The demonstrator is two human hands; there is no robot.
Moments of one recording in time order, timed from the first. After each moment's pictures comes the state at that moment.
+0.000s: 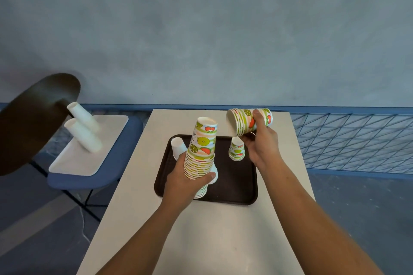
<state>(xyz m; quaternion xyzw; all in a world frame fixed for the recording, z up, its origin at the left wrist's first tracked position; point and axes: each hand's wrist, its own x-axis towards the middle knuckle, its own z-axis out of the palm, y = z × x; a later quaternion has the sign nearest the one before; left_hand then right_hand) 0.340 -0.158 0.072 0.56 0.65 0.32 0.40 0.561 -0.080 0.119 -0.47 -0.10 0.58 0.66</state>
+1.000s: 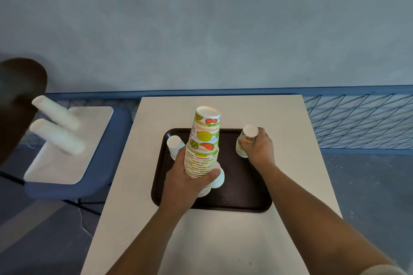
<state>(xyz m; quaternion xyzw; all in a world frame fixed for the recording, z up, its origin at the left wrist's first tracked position) 0.327 -0.081 0.048 0.54 0.64 0.32 0.45 0.565 0.010 -0.058 -0.76 -0.46 0.29 0.35</state>
